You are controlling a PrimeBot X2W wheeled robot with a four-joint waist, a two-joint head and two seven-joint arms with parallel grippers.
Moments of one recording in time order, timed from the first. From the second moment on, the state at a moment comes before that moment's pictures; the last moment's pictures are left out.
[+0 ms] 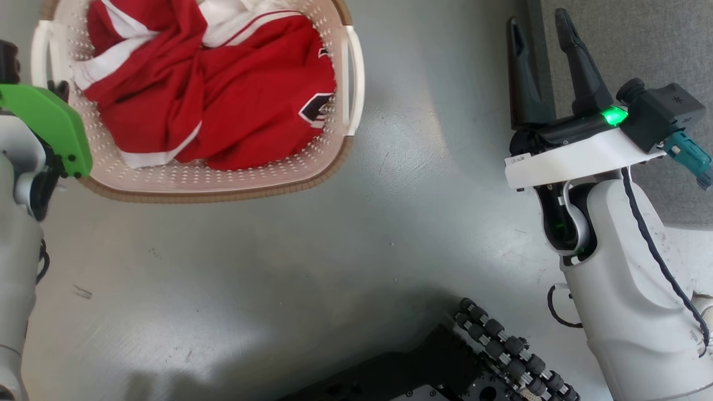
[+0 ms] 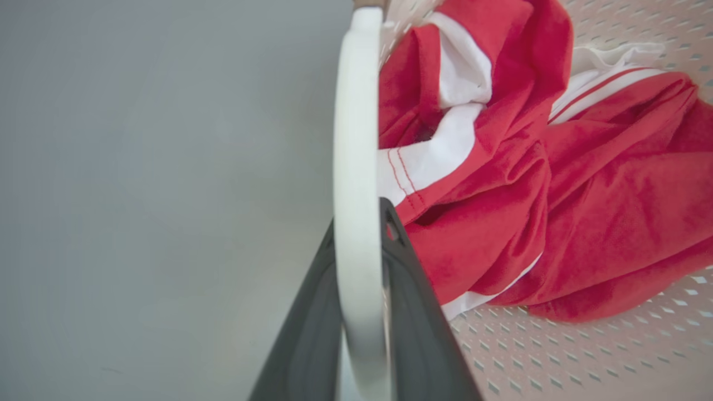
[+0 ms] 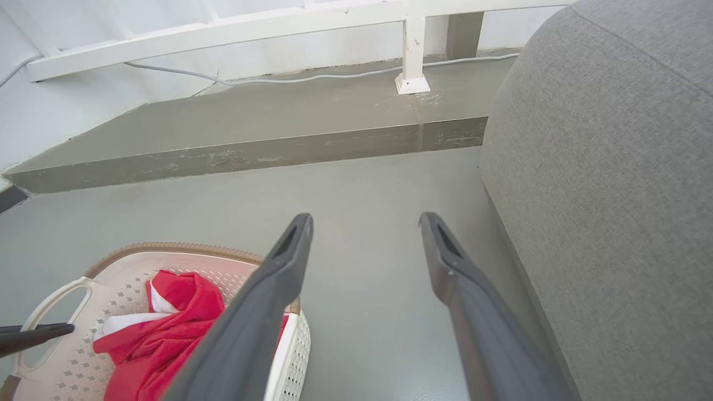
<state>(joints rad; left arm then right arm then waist) -0.93 0.33 -0.35 0.87 -0.43 -0.12 0.19 -0.48 -0.05 0.23 0.13 0.30 0.03 -0.25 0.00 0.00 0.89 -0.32</state>
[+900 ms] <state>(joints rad) -0.93 0.26 -0.30 1.01 -0.49 -0.09 0.14 -0.48 -0.05 0.19 0.14 0.31 0.02 -0.25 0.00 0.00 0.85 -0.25</state>
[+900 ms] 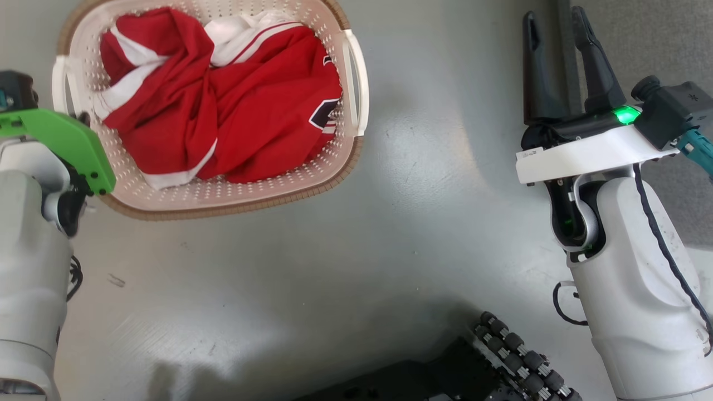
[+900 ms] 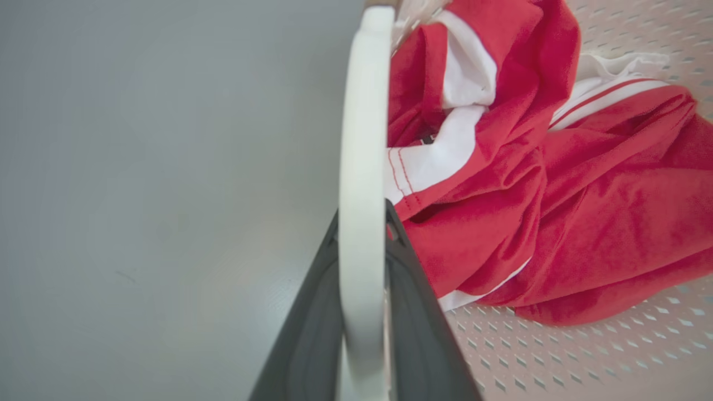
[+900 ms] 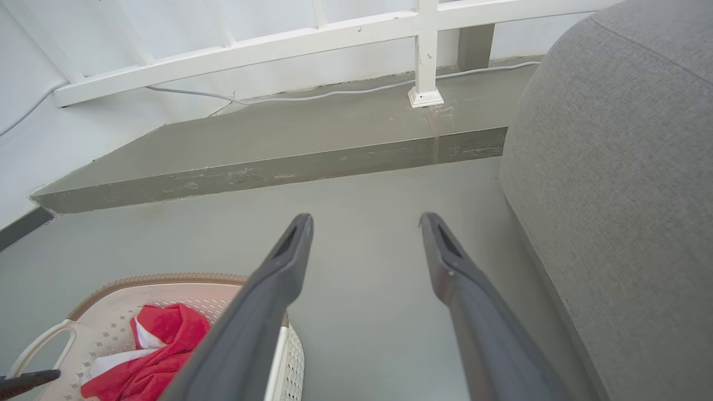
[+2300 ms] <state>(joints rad) -0.81 0.14 -0.25 1.02 -0.55 -0.10 -0.24 -0.44 -0.06 0.10 0.24 0.25 0.03 -0.25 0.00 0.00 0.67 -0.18</state>
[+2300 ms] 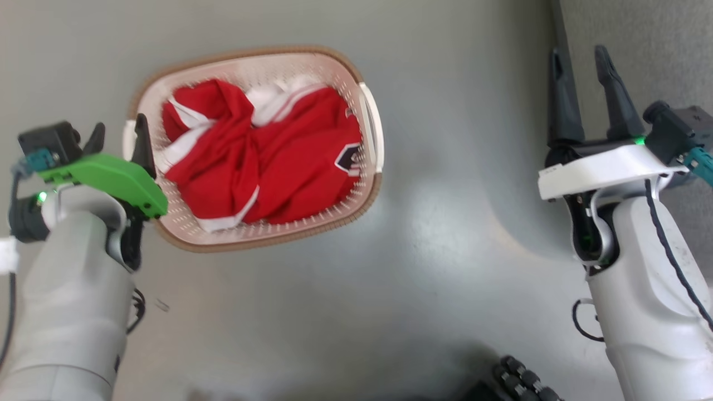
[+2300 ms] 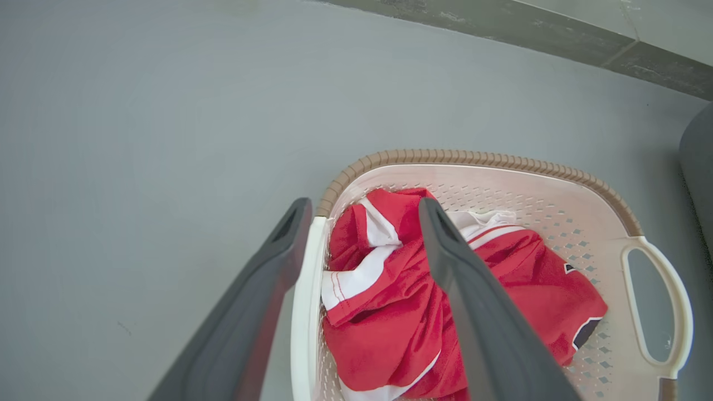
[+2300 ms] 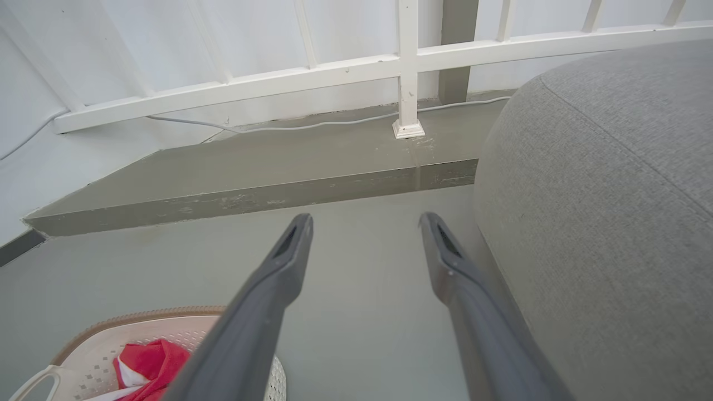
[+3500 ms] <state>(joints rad) -0.37 0.13 -0.20 0.46 -0.40 0.00 -0.26 -0.24 -0.09 0.07 0.32 0.21 0.04 -0.25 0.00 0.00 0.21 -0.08</state>
